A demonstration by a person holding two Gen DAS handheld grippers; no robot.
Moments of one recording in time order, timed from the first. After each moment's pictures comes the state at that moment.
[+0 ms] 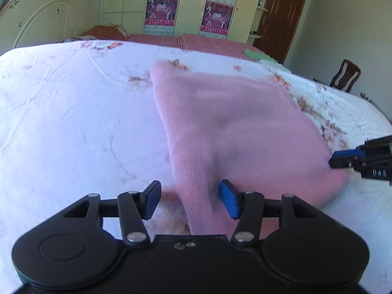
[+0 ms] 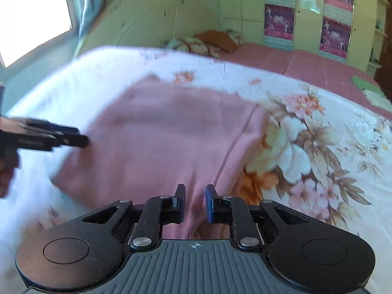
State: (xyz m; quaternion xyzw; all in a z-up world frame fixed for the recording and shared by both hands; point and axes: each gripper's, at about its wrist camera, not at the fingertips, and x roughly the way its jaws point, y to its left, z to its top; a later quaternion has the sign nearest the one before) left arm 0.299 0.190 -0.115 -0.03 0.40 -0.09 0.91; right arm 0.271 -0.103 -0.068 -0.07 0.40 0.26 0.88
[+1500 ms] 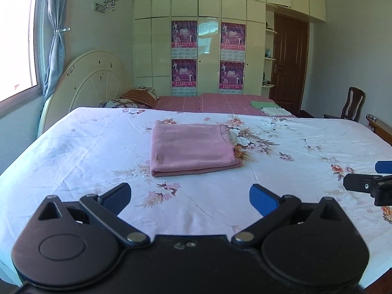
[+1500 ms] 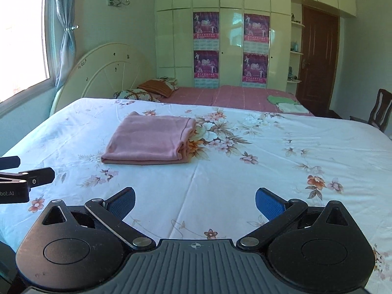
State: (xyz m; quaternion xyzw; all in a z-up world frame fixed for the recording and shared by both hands) left arm -0.052 0.043 0.051 0.00 0.25 0.01 0.97; right arm -0.085 -0.193 0.060 0.00 0.28 0.11 0.95
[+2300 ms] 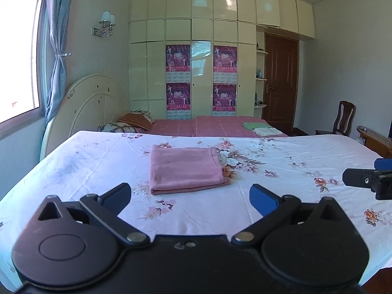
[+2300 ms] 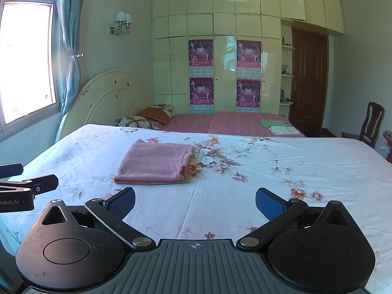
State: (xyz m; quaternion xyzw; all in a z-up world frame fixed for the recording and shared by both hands) left arm -0.098 0.033 0.080 0.01 0.20 -0.01 0.98; right arm -0.164 -0.203 0.106 0.02 0.22 0.10 0.97
